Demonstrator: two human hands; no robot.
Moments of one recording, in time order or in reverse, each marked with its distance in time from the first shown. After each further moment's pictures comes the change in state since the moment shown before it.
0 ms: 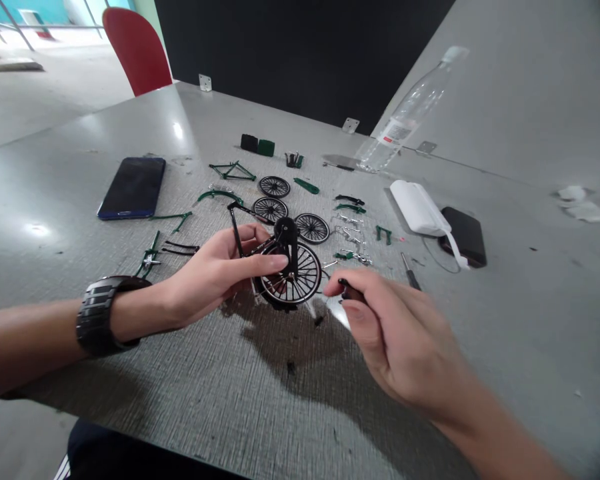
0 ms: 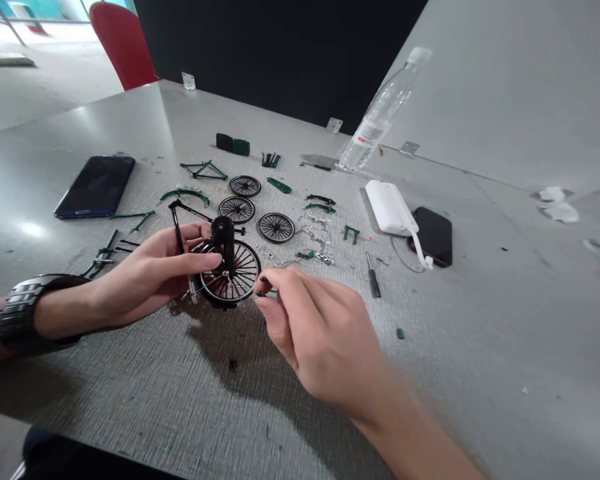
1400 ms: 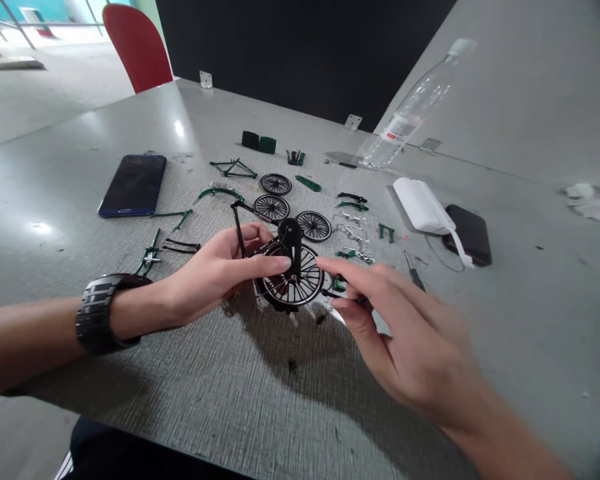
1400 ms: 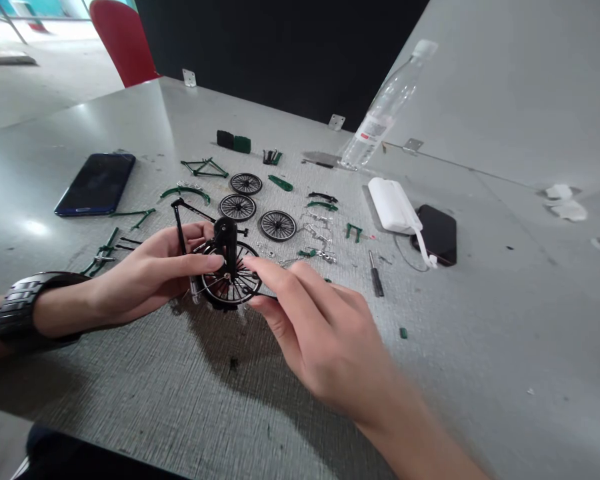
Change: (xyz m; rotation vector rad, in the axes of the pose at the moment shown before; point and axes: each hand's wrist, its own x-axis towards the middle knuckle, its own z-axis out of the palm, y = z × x) left_hand -0.001 0.001 0.000 0.008 0.001 -0.019; right_hand -0.002 -0.001 0.000 0.012 0.019 -0.019
